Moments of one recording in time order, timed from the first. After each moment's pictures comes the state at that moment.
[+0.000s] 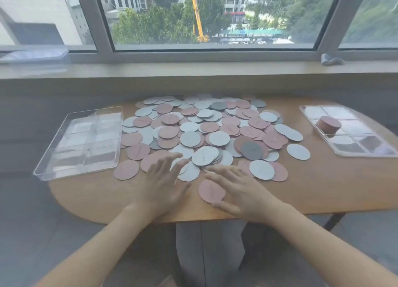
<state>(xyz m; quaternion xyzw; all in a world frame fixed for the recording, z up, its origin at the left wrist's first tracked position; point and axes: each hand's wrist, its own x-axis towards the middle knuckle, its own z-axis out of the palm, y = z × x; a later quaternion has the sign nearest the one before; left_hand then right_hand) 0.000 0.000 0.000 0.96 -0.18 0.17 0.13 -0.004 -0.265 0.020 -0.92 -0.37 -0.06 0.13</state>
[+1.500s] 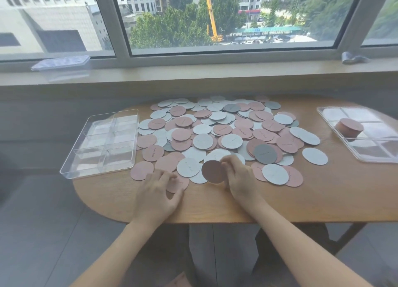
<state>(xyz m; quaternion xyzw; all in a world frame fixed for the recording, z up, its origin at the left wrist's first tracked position) -0.022 0.027 -0.017 0.96 -0.03 0.20 0.18 0.031 -0.216 0.004 -0.88 -0.12 -0.13 0.45</state>
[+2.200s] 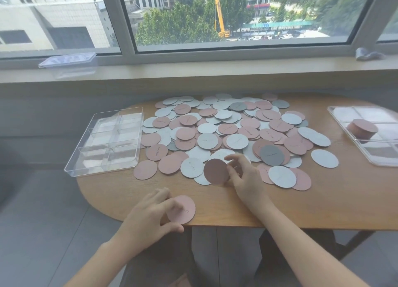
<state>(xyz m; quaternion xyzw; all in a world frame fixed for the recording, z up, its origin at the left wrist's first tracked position) -0.064 0.052 -0.003 0.96 -0.19 0.09 0.18 0.033 -0.219 0.007 -0.84 -0.12 -0.09 0.53</state>
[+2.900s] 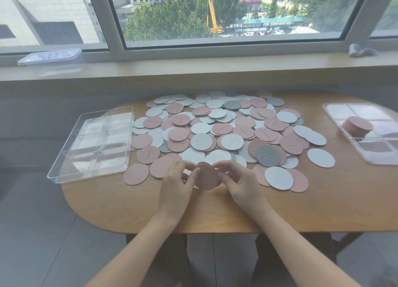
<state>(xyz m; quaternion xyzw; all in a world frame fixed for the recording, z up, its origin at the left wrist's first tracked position) 0.010 -0.036 0.011 0.87 0.01 0.17 0.47 0.030 -0.221 0.013 -0.80 -0.16 -0.05 0.57</state>
